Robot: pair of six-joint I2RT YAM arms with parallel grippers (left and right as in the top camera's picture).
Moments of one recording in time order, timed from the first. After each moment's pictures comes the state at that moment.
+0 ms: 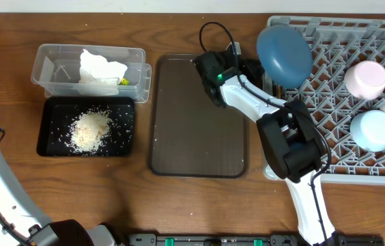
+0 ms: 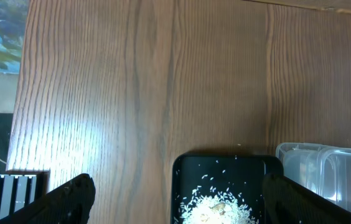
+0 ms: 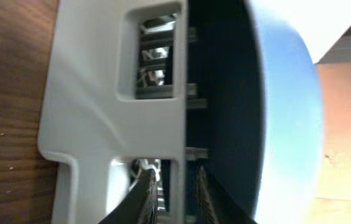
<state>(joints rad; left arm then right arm) 0.64 1.49 1.63 -1.28 -0.37 -0.94 0.54 2.34 1.72 -0.58 1.30 -0.14</state>
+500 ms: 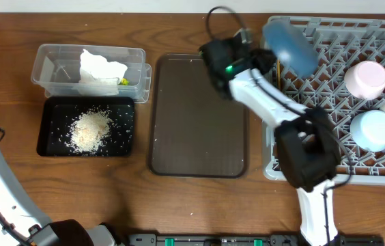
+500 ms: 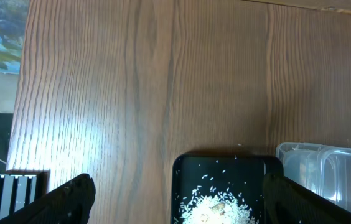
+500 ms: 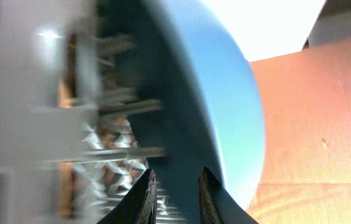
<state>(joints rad) 0.64 1.49 1.63 -1.28 -0.37 -0.94 0.50 2.19 1.72 -0.65 1.29 -0.08</state>
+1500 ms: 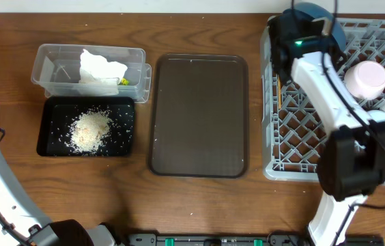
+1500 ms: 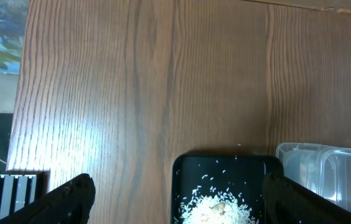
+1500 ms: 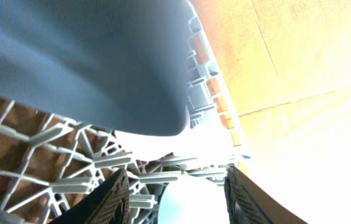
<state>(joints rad) 0.64 1.49 1.63 -1.28 -0.37 -0.94 0.21 1.99 1.72 -0.94 1.09 0.27</state>
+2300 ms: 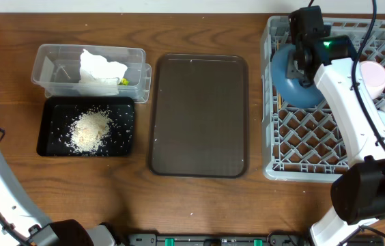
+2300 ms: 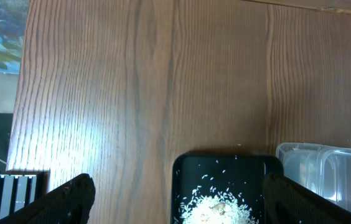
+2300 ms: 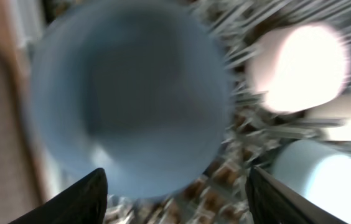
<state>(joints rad) 0.64 1.49 1.63 -1.28 -0.37 -0.94 0.18 1.83 1.72 -1.08 0.39 0.32</state>
